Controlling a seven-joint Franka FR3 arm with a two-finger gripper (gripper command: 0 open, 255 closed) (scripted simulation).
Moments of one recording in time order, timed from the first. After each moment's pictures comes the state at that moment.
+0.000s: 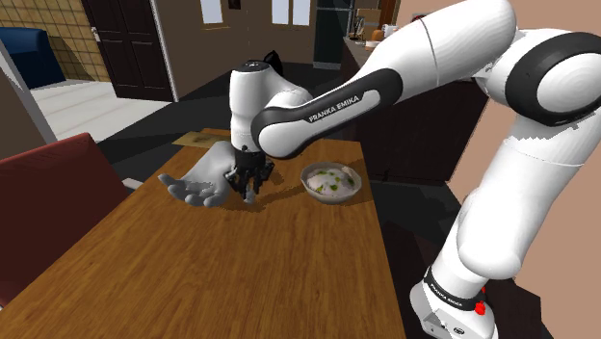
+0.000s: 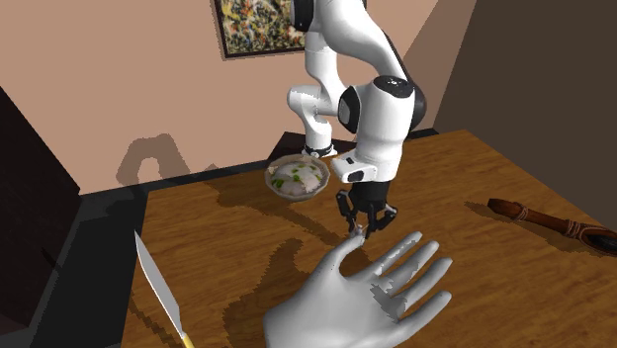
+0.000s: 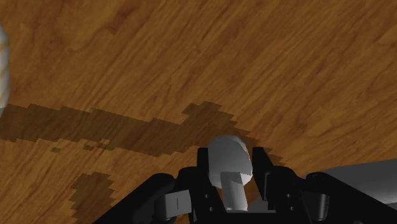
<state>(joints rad) 0.06 0.00 0.38 -2.08 -0.11 2.20 0.72</state>
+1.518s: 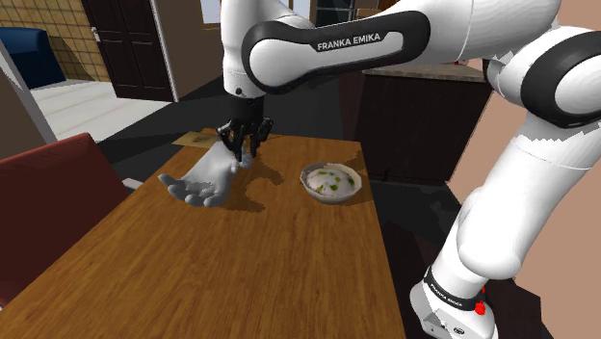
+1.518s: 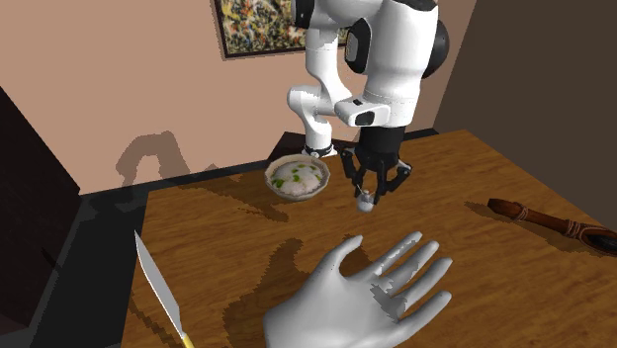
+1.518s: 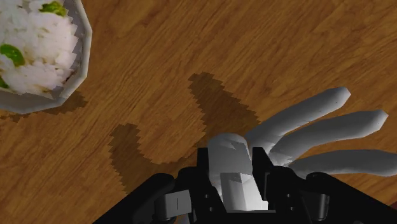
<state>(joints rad) 0.06 -0.05 0.37 -1.82 -0.07 1.90 0.67</state>
